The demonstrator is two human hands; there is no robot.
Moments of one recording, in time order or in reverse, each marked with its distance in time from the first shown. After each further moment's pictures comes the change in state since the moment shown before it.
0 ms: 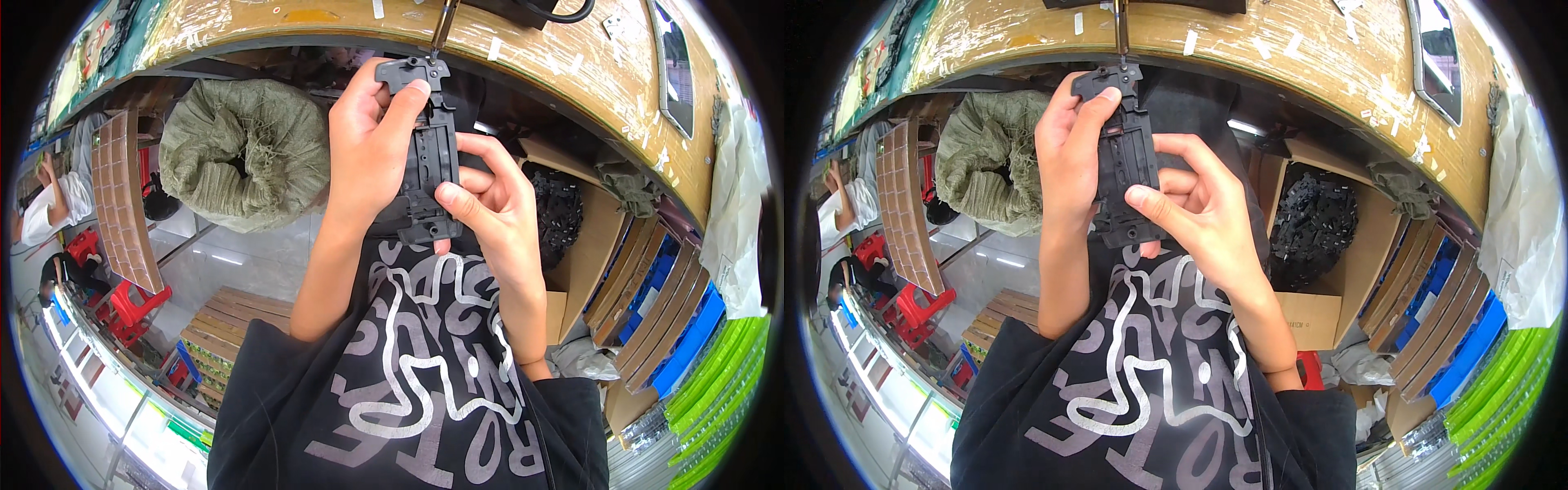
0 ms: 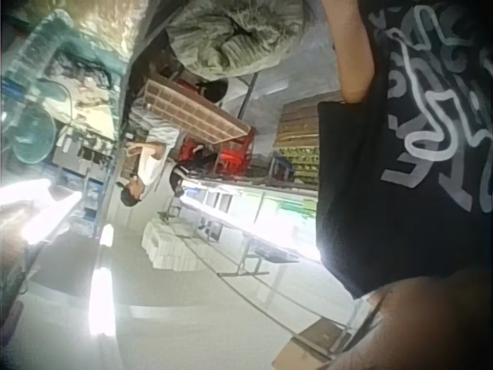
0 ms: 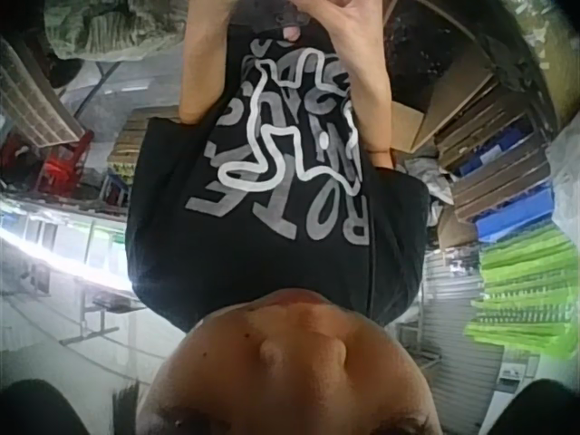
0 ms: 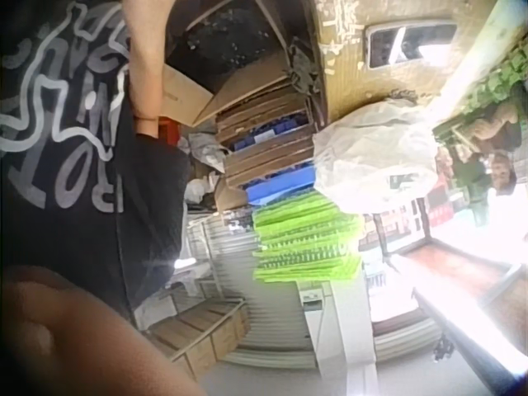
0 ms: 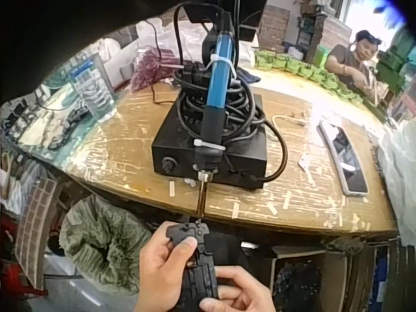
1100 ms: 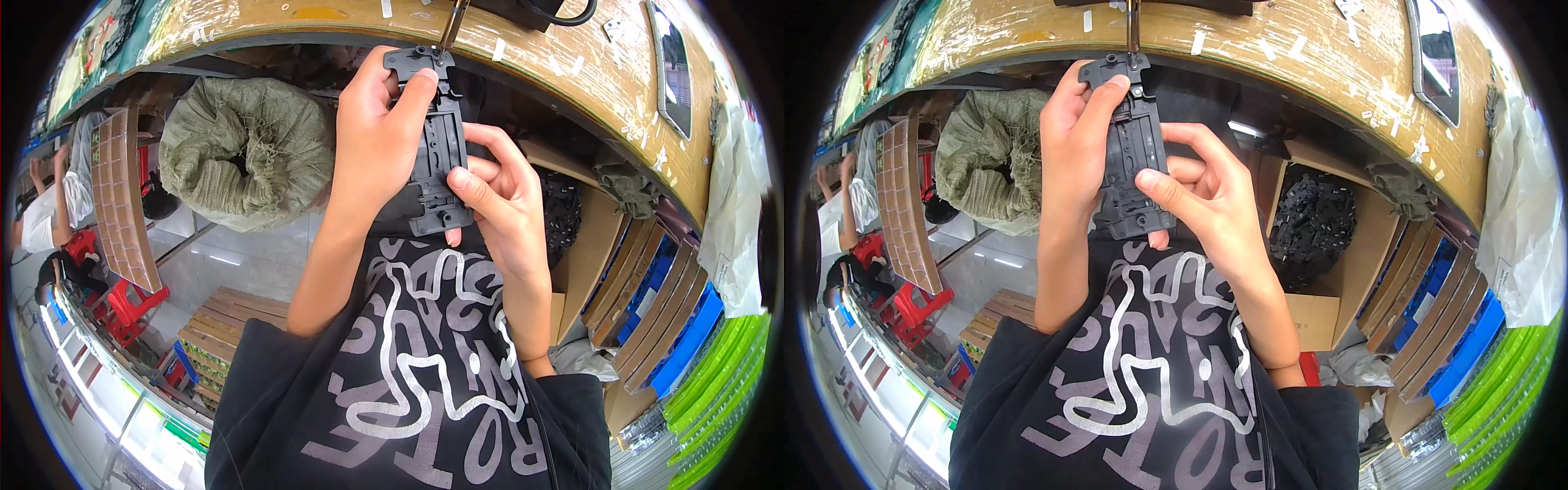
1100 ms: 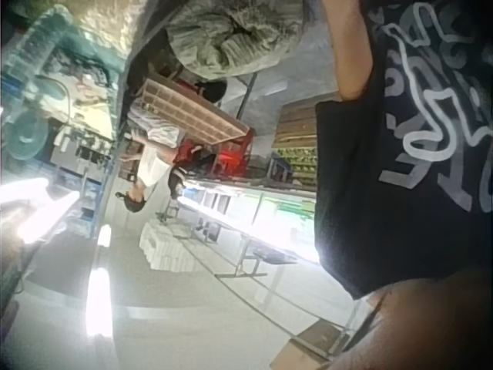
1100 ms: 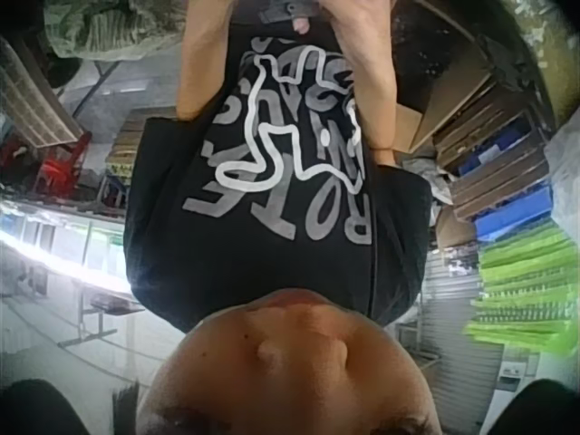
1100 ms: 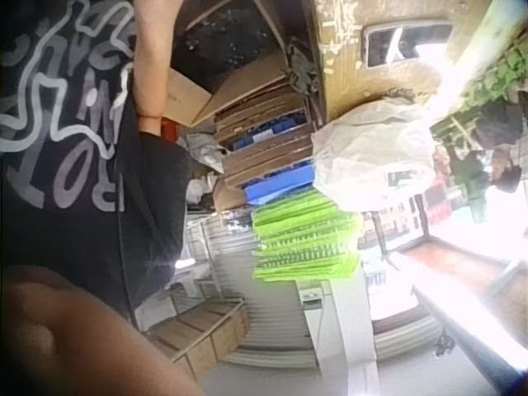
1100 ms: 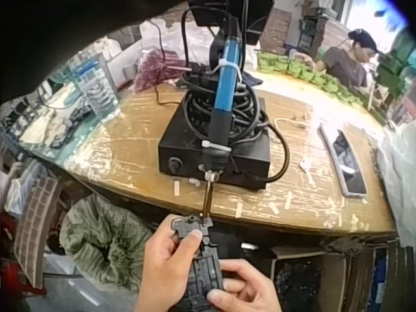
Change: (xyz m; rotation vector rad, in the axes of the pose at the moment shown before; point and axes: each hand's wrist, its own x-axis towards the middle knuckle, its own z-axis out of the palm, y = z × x) left_hand 0.005 0.007 0.004 0.091 0.016 0.001; right_hand 0.005 -0.002 0.000 0.040 -0.004 -0.033
